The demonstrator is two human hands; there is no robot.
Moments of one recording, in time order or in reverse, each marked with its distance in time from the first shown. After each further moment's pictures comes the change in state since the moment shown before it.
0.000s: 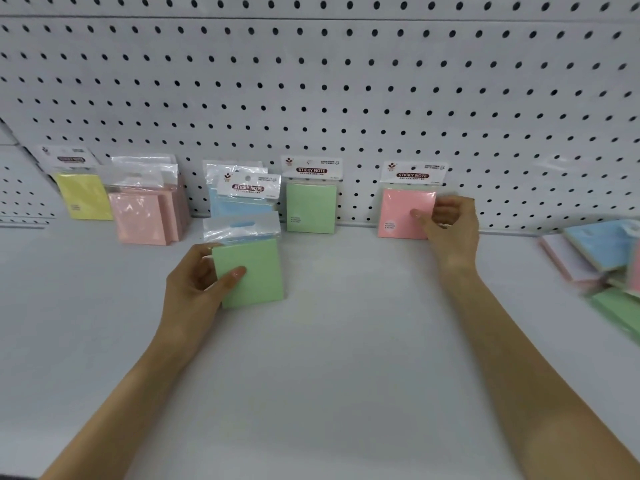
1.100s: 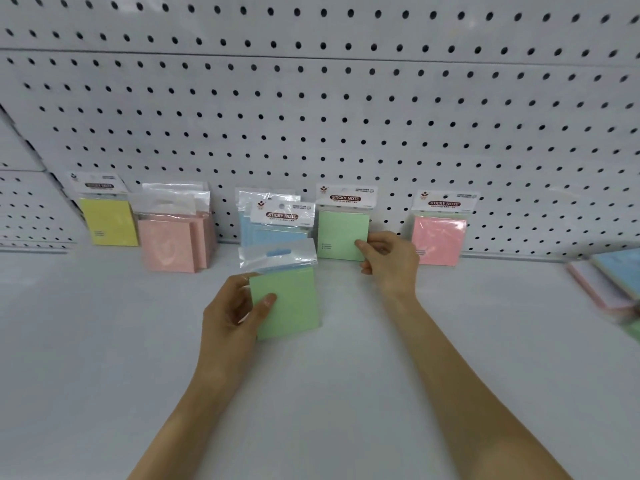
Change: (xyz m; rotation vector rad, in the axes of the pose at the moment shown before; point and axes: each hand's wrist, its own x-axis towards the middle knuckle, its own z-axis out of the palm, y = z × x) left_hand 0.001 0.000 -0.006 -0.100 -0.043 0.013; right_hand -0.055 -0.025 0.108 0.064 -0.196 0.089
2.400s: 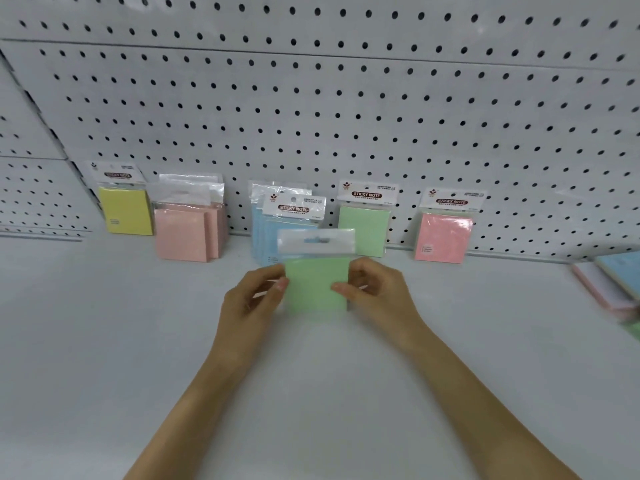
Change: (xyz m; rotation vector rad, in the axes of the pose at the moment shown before) left_hand 0.002 -0.003 -0.004 0.129 -0.064 0.040; right_hand -0.069 -0.013 -0.014 -0.005 -0.469 -0.132
